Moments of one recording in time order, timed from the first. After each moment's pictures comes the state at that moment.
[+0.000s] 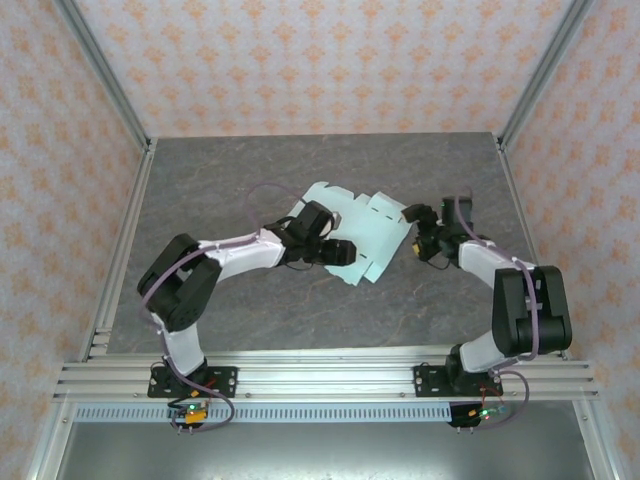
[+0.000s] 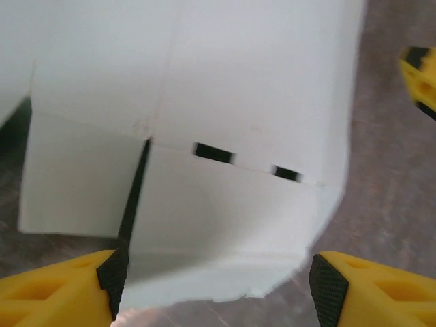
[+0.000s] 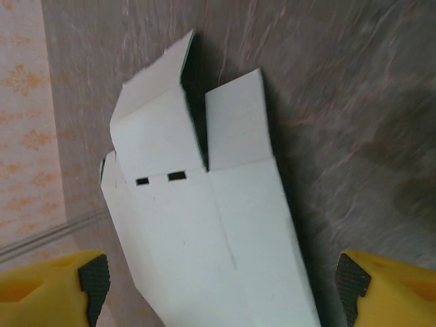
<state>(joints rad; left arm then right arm) -0.70 1.78 1.12 -0.25 0.22 -0.61 0.02 1.49 0.72 -0.04 -0.41 1.15</state>
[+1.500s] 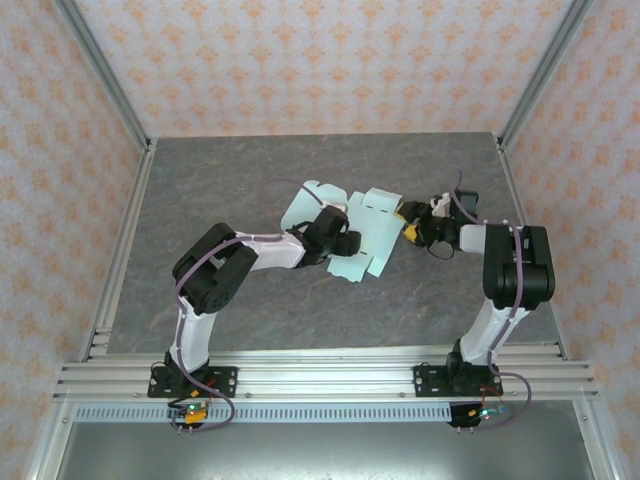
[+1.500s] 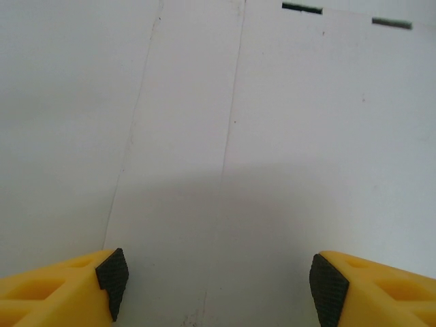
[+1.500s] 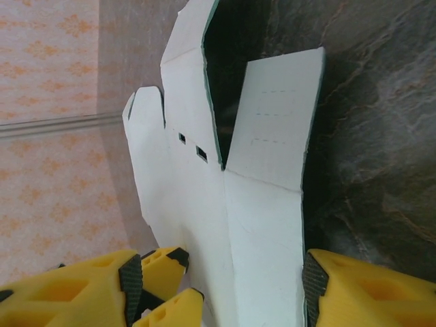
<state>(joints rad) -0.69 2.03 1.18 0.07 -0.10 -0.53 -0.07 1.81 0.85 0.16 -0.83 0.86</state>
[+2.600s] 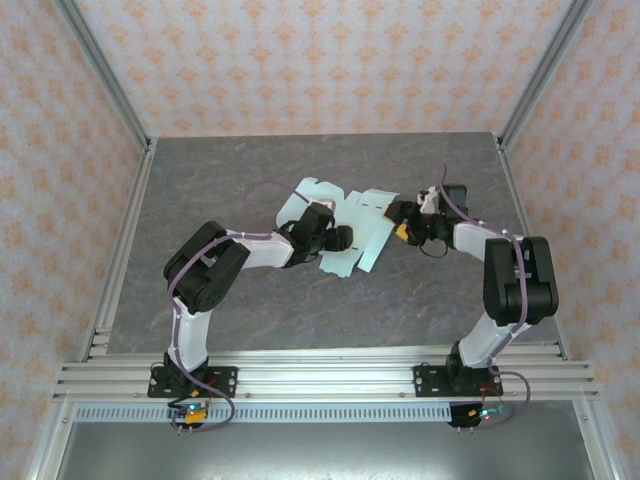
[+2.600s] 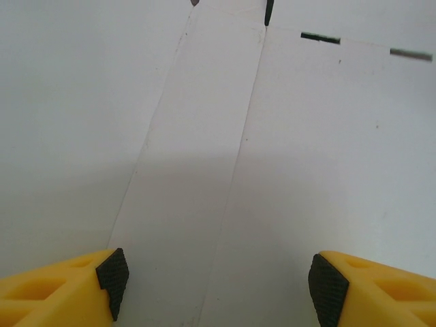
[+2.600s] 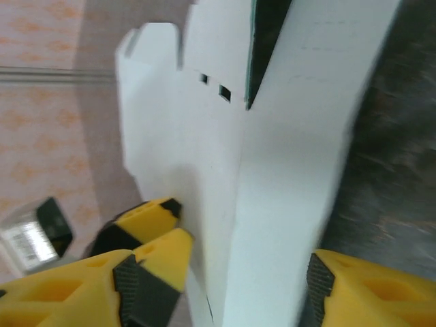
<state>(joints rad) -0.64 2.00 1.11 0.15 -0.04 -0.58 0.04 1.69 0.87 -0.06 -0.74 0.73</state>
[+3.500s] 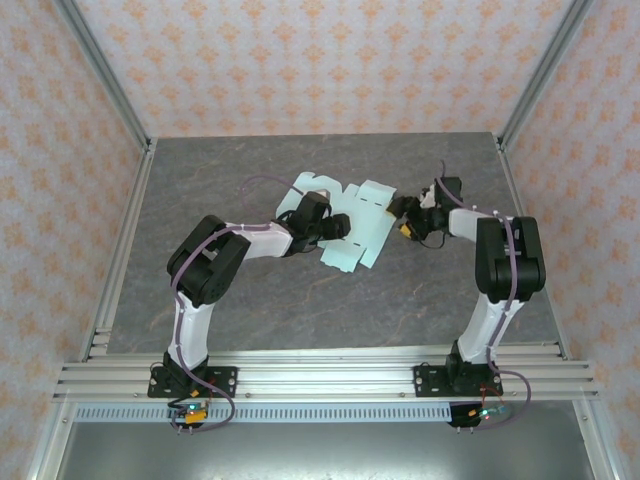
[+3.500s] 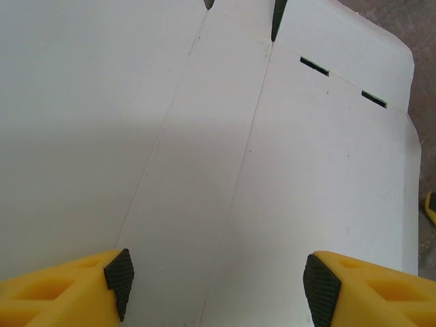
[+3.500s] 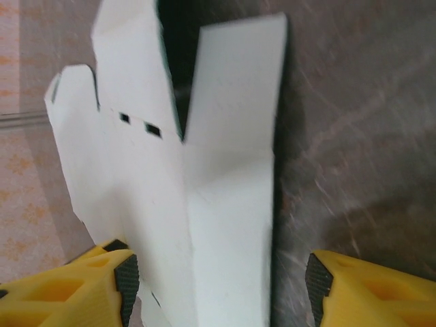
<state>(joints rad) -0.58 2.05 1.19 0.13 0.03 -0.67 0.02 1.88 1.05 -0.11 -0.64 0.75</state>
